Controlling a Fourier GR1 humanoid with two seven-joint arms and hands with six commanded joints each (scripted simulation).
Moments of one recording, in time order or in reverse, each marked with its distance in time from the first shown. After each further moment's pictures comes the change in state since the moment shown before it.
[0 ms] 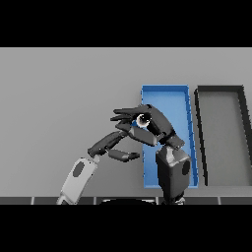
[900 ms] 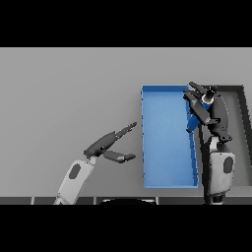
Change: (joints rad) left arm 0.032 0.029 0.007 -0.034 -0.003 0.010 -0.039; right arm 0.168 -0.457 -0.234 0.106 -0.030 -0.313 0.003
